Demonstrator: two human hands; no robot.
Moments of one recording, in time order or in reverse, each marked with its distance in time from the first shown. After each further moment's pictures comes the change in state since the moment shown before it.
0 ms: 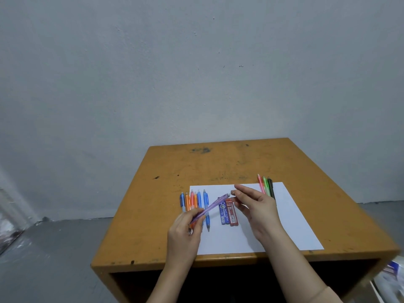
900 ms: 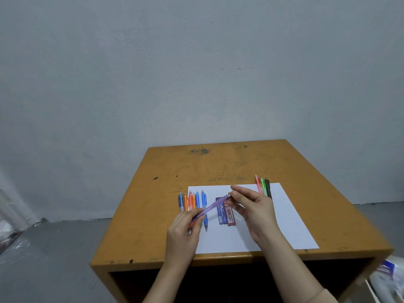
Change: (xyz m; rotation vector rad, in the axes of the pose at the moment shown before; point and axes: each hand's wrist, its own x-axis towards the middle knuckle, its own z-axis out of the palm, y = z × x) left_hand 0.001 0.002 -0.001 -0.051 0.000 0.104; right_hand -0.009 -0.003 0.001 0.029 -0.037 -0.031
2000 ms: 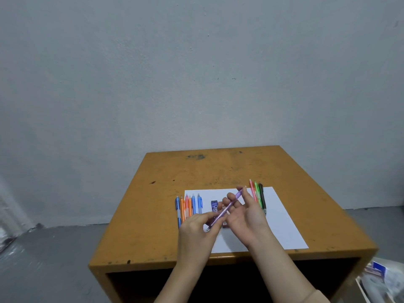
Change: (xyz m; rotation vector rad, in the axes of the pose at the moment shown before) left_hand 0.006 0.063 0.011 0.089 -0.069 -0.171; right_hand -0.011 -0.010 0.009 0.667 -0.092 0.297
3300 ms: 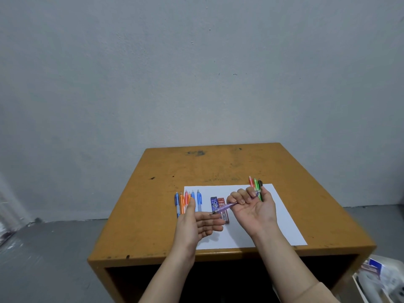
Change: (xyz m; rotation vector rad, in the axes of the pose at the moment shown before) left_hand 0.013 0.017 -0.018 -0.774 -0.272 -0.727; right_hand 0.007 -0.014 -0.010 0.254 -0.035 -0.023
